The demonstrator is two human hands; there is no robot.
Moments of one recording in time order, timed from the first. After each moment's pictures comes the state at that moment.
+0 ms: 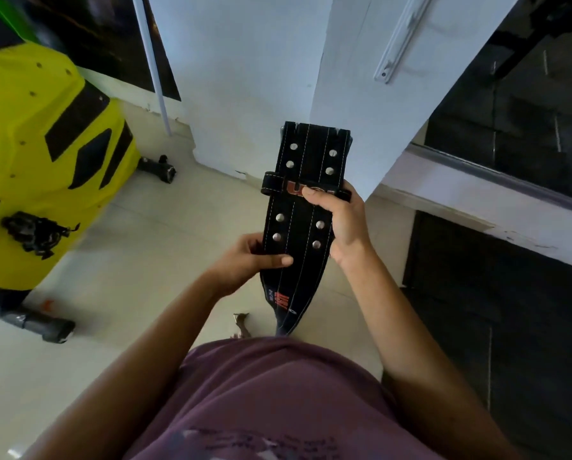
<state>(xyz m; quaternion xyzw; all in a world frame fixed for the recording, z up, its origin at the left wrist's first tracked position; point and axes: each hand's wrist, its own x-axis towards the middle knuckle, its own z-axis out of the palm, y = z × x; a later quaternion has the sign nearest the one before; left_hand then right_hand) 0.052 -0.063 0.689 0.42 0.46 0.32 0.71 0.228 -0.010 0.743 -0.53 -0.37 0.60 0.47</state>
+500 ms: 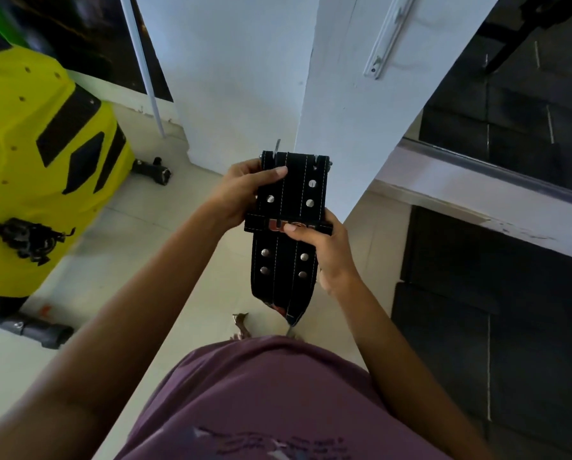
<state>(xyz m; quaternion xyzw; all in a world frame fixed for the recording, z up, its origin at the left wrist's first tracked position) 0.058 0.020 0.746 0.38 0.49 0.42 0.66 0.228 -0.048 0.724 -0.54 -0.38 0.62 0.43</state>
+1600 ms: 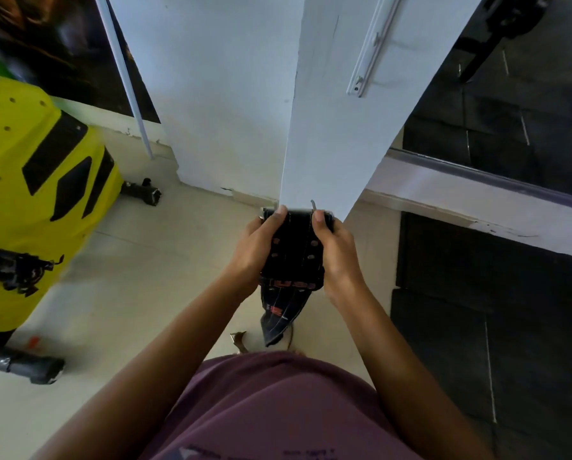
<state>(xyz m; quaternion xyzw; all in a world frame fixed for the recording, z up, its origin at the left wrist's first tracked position) 0.098 -0.033 0.746 0.32 0.56 0.42 0.63 0.224 -0.038 0.739 -0.59 -0.31 0.58 0.47</state>
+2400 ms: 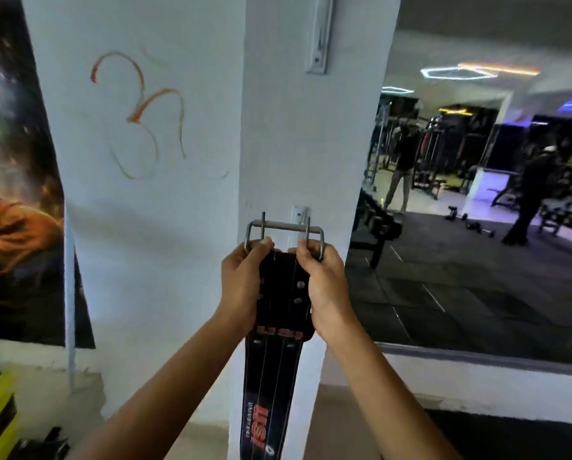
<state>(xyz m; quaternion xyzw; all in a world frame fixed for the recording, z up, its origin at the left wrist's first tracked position) 0.156 0.105 0.968 0.45 0.34 0.62 0.54 0.266 0.098 0.964 -0.46 -0.44 0.38 0.67</state>
